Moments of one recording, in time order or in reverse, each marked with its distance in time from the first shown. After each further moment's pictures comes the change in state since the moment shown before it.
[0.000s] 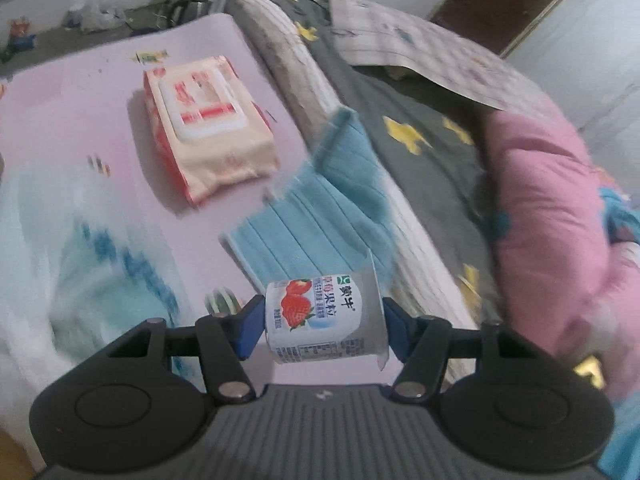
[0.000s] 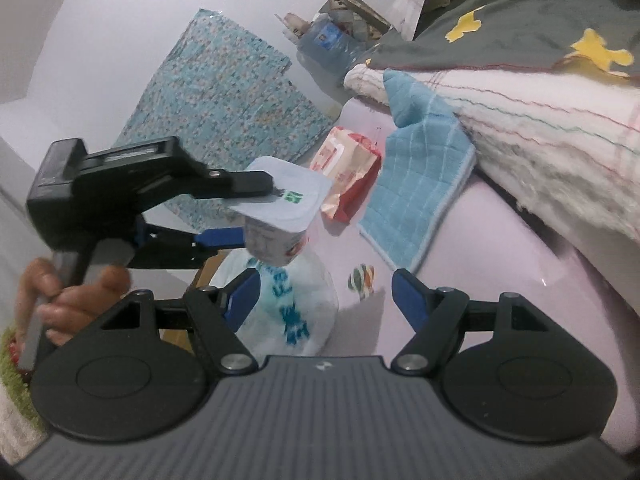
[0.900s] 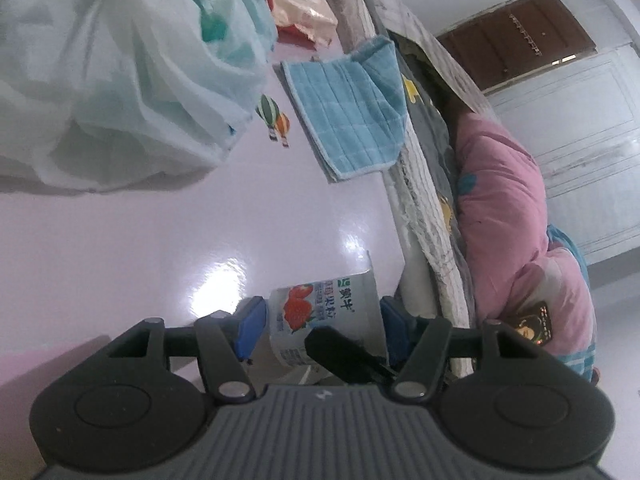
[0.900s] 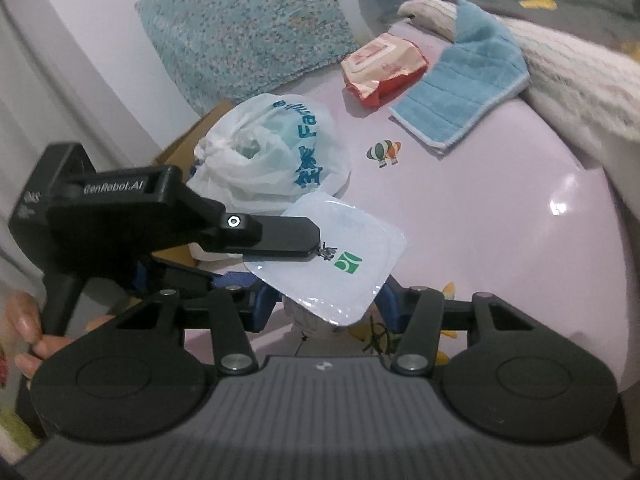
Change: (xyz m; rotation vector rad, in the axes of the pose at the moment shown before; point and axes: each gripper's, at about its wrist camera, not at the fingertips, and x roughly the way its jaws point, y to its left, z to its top) left arm 0.012 0.093 -0.166 -0.253 -0.030 -0.290; right arm 0.001 0.045 -0.080 -0.375 0.236 -0.097
